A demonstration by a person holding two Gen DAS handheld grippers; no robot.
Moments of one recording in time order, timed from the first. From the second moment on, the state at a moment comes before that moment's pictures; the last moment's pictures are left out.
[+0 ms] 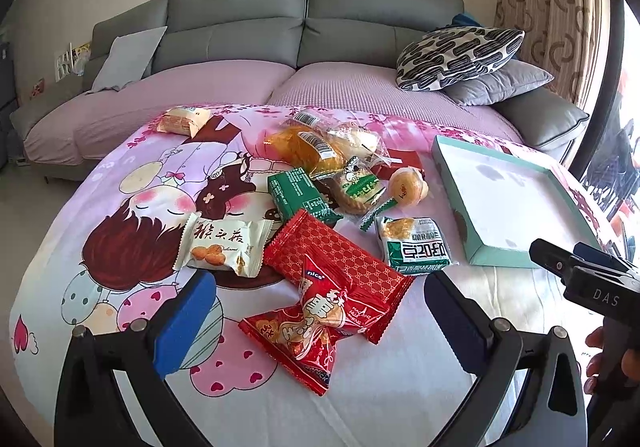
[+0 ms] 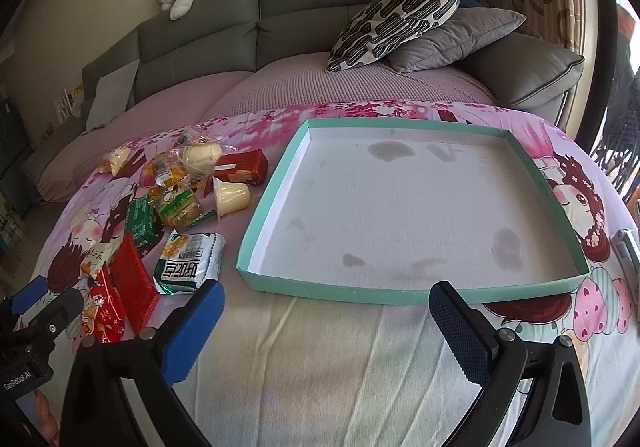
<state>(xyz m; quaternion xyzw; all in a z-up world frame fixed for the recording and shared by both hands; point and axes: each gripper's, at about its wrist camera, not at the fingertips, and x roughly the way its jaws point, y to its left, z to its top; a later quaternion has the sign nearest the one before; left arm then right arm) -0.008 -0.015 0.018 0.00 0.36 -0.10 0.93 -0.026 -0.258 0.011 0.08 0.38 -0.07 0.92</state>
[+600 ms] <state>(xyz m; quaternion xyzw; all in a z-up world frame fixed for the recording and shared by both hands) -0.013 -0.009 0.020 -0.01 0.38 -0.10 0.92 -0.032 -0.250 0.023 0.07 0.37 -0.06 0.92</state>
